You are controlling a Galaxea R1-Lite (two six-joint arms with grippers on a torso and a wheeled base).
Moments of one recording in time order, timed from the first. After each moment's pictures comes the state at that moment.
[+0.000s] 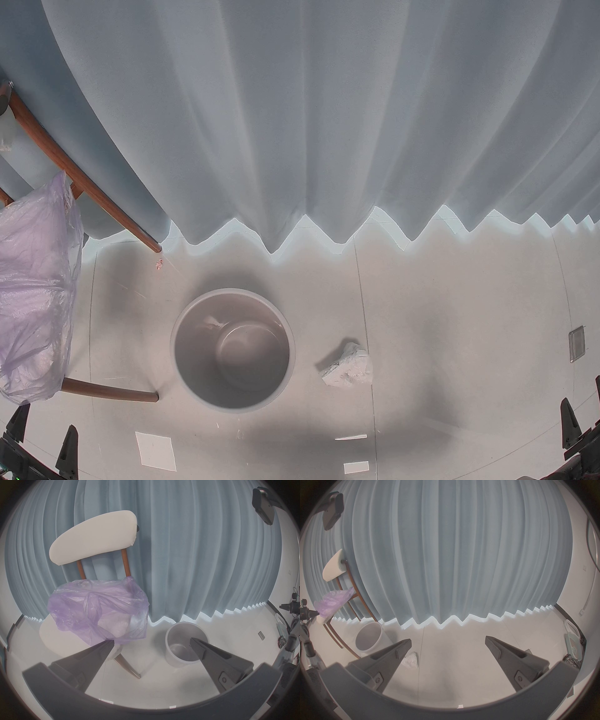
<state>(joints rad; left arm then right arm) 0.00 0.02 -0.02 -0.01 -0.01 0.02 0.00 0.02 -0.02 0.00 0.01 0.00</state>
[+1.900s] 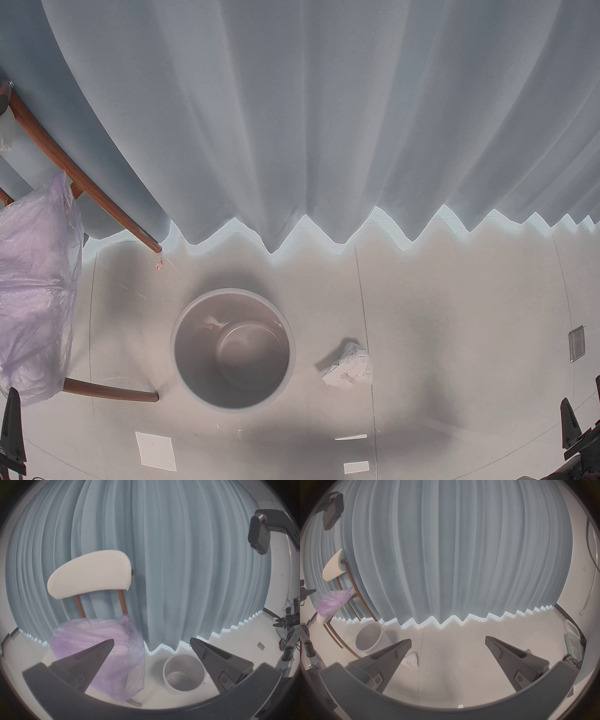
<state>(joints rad) 0.03 0.08 -0.27 -0.06 -0.09 0.04 0.00 0.02 -0.02 0.00 0.01 0.00</state>
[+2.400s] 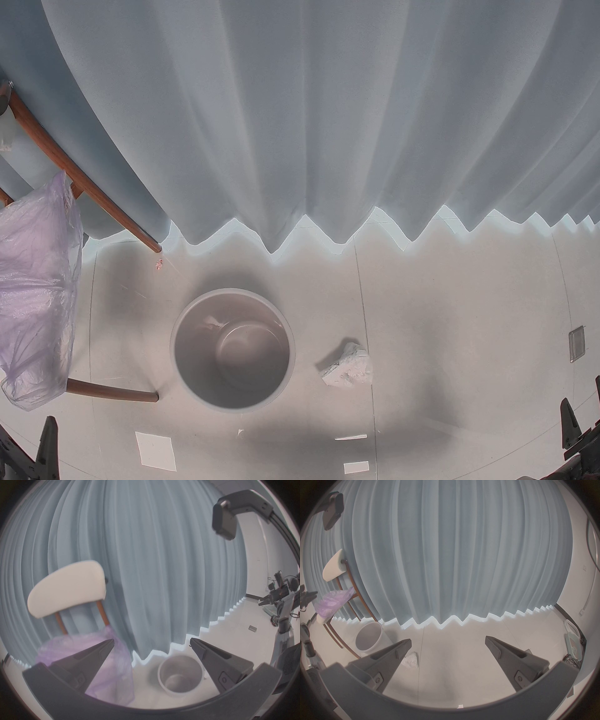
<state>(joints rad) 0.10 0.09 -0.07 -0.33 -0.35 0.17 0.00 0.02 -0.02 0.00 0.01 0.00</state>
